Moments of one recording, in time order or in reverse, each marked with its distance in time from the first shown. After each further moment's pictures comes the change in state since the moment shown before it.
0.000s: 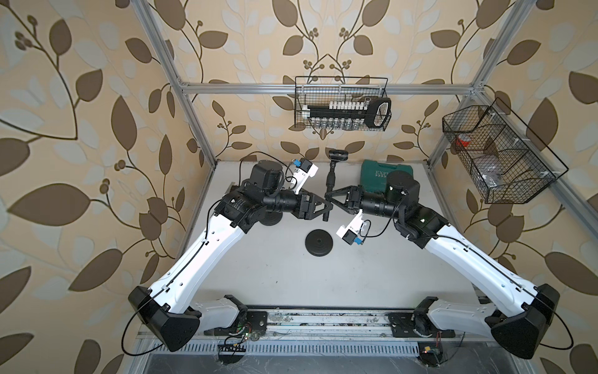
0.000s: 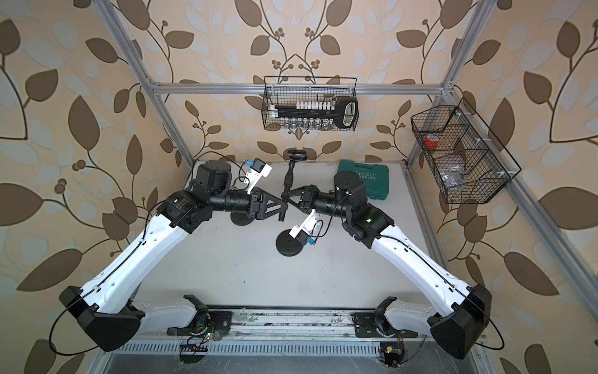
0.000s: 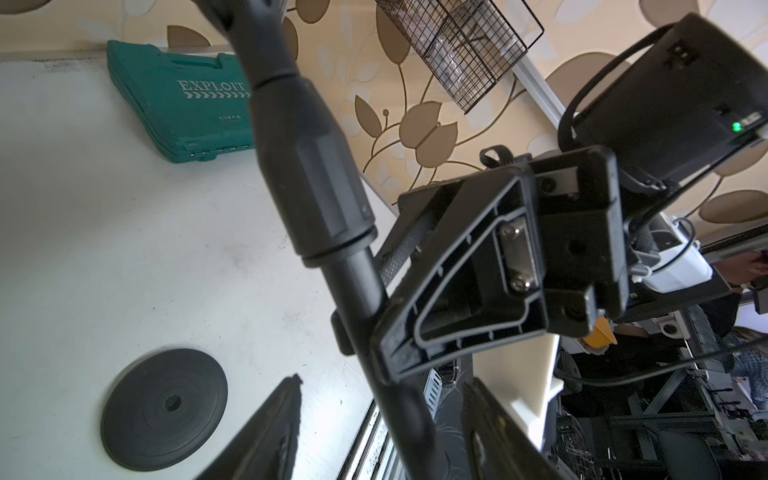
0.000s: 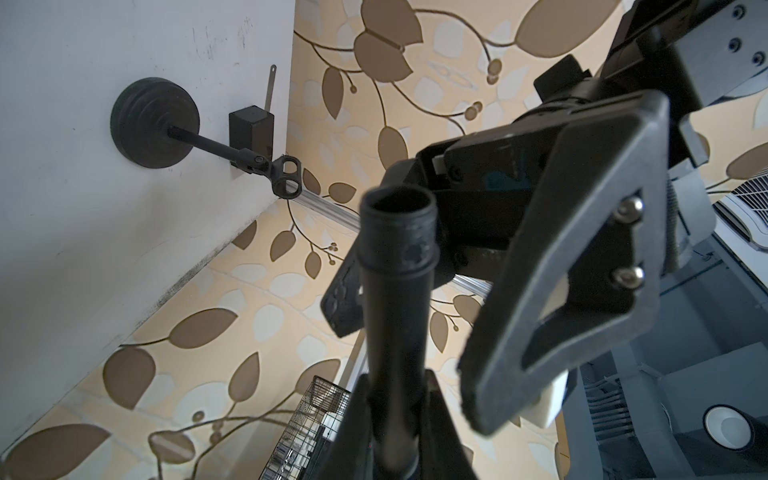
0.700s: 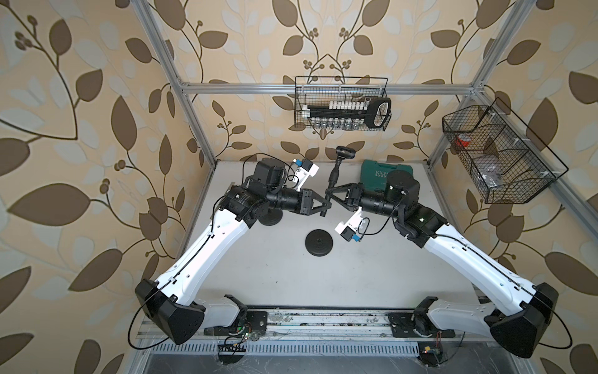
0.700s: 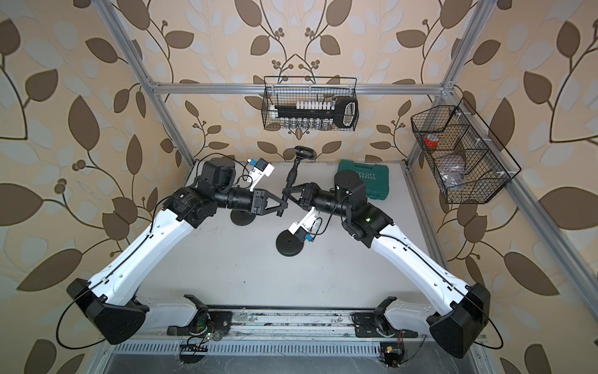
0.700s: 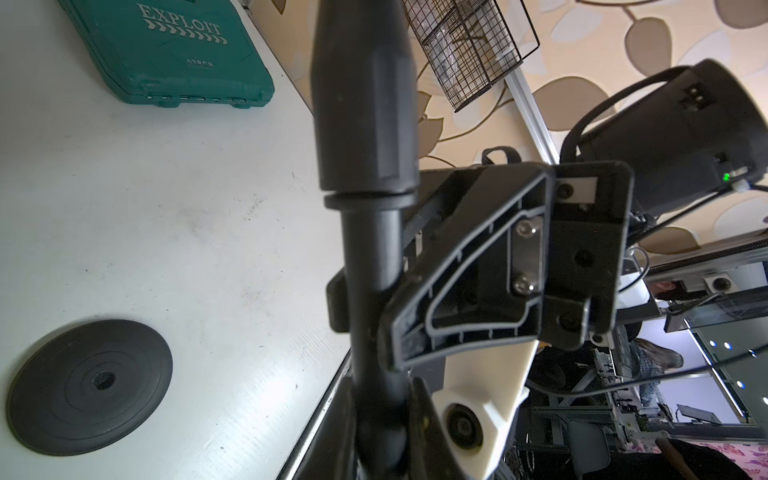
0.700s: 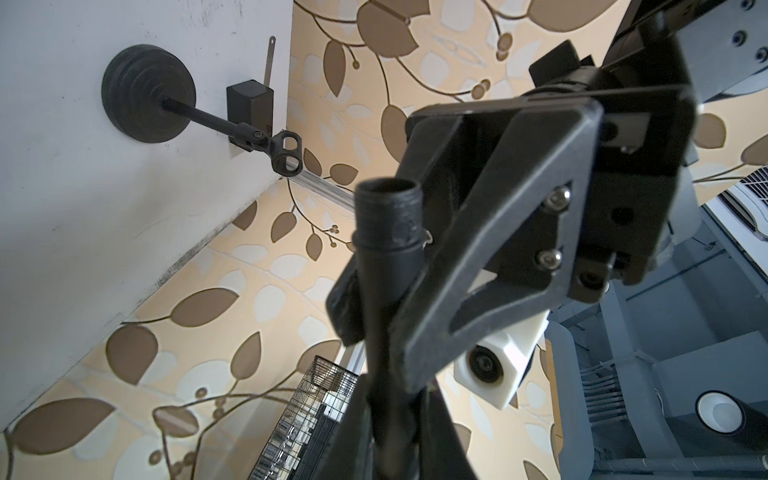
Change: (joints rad) left arm 0.013 0.047 0.014 0.011 0.095 -0.150; right arm -0.003 0.005 0.000 0.027 0.044 0.000
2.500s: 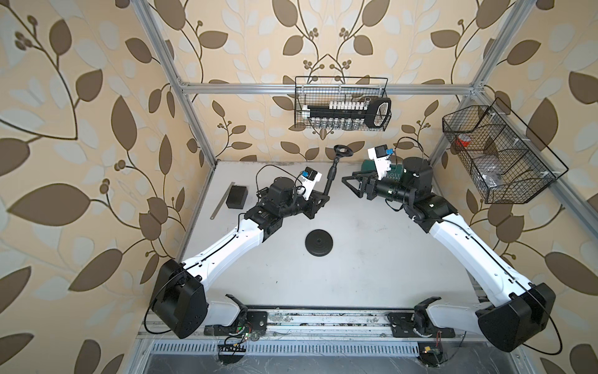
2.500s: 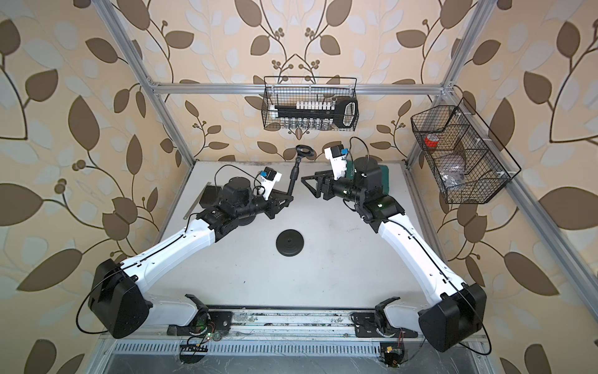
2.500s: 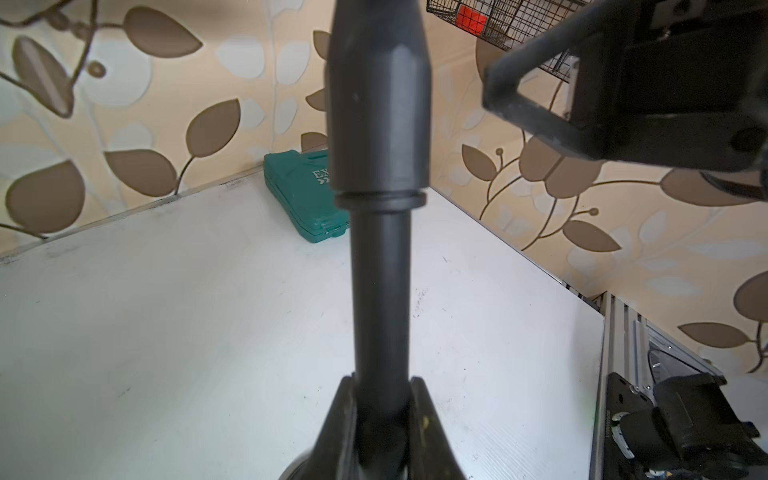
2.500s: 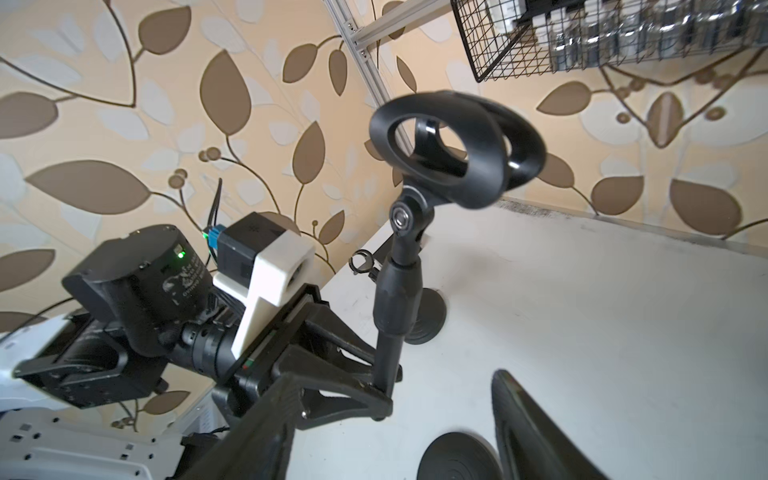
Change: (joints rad) left arm -0.035 0.047 -0.395 0.645 -0.400 0.351; right arm -0.253 0.080 0.067 -0.084 -0.073 2.459
